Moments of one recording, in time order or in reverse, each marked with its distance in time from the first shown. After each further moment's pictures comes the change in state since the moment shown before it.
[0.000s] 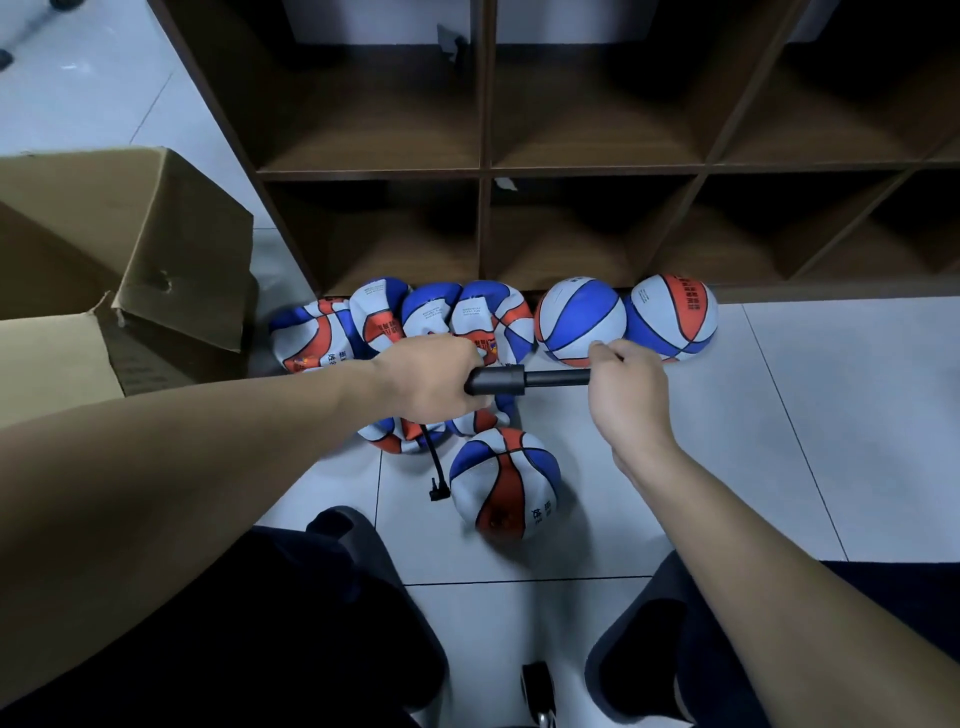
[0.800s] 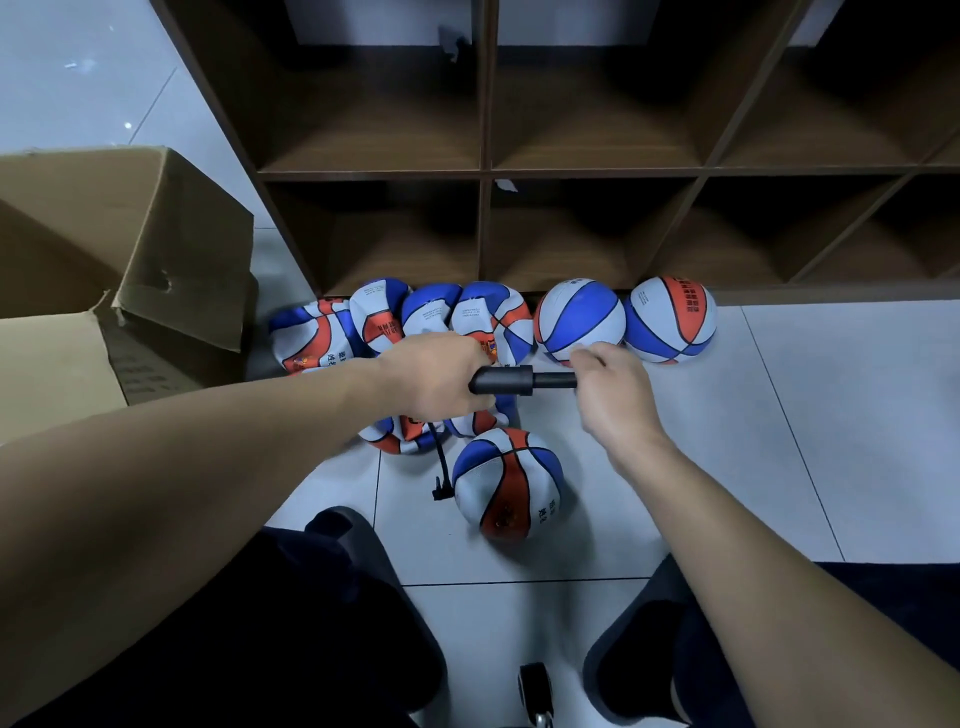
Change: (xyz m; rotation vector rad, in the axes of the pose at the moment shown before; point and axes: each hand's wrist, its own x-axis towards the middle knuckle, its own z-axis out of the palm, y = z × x) left_hand 0.006 0.000 0.001 0.014 0.010 0.028; right_hand 0.002 0.001 0.005 -0.038 -0.126 -0.004
